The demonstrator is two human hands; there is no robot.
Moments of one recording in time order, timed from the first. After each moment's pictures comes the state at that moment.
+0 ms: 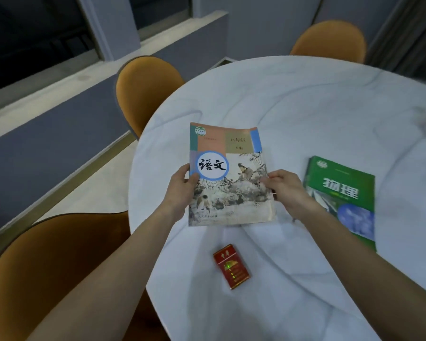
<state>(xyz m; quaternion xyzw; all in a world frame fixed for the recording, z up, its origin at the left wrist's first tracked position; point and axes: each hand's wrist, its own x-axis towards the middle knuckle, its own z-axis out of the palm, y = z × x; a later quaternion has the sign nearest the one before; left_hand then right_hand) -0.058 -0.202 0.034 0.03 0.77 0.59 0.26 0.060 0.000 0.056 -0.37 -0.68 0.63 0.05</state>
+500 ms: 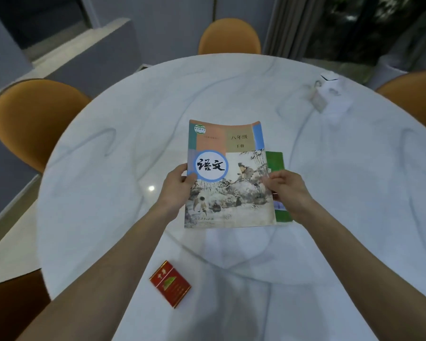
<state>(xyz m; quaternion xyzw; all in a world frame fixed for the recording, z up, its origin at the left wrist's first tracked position) 0.009 -0.044 0.048 0.21 0.77 0.51 0.31 0.198 0.110 0.063 -0.46 -0.61 0.61 0.19</state>
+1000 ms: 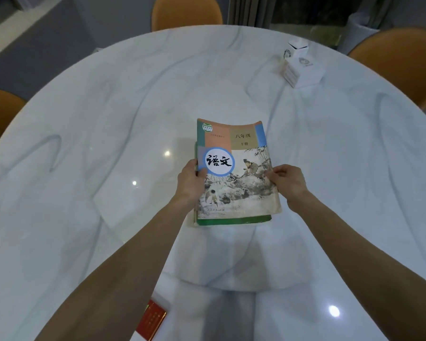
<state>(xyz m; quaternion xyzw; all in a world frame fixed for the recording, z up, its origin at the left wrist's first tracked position) 0.042 0.085 -0.007 0.26 0.80 0.42 0.33 0.231 0.205 -0.004 -0.60 -0.56 0.53 0.21</state>
